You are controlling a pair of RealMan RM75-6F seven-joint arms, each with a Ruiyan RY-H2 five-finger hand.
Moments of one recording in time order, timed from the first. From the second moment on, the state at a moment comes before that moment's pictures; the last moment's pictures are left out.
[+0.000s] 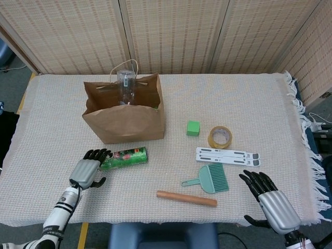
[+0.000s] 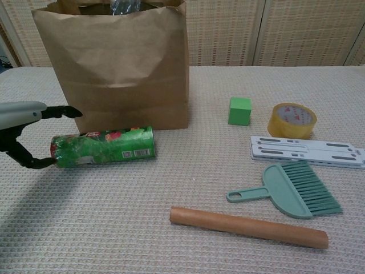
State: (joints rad) left arm -0.55 -1.32 -0.15 -1.97 0.83 1.10 0.67; right arm 0.04 -0.86 -0.14 -2.17 -1.74 1.33 -0.19
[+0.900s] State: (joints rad) left arm -0.72 -1.67 -0.16 -1.74 0.60 1.26 0.84; right arm 0.05 -0.86 -0.13 -2.17 -1.72 1.33 -0.18
